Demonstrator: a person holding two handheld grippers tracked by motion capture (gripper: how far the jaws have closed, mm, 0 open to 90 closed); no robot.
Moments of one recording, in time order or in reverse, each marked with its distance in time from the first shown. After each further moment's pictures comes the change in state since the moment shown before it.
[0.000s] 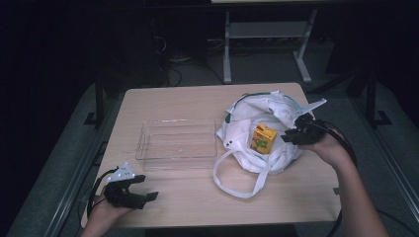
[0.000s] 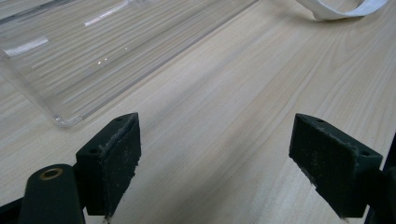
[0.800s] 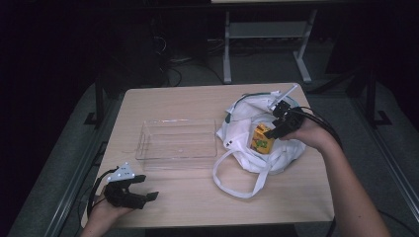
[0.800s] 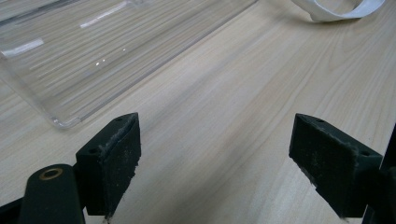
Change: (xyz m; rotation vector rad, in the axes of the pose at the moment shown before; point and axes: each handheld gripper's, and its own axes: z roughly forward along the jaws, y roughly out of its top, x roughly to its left) left arm 0.000 0.001 0.000 -0.002 -0.009 0.000; right arm 0.018 0.062 0.019 0.143 0.038 -0.068
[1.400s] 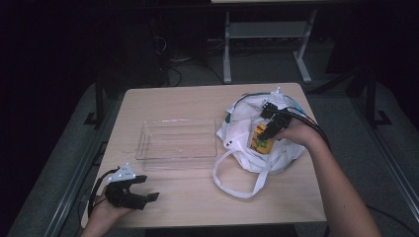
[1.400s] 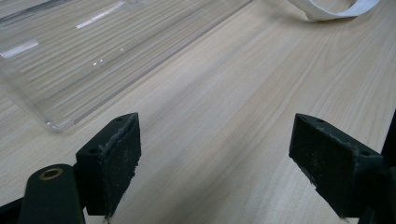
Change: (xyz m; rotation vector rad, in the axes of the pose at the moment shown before) left arm -0.002 0.000 0.001 0.005 -0.008 0.006; right arm -0.001 0.016 0.037 0.123 0.002 -0.002
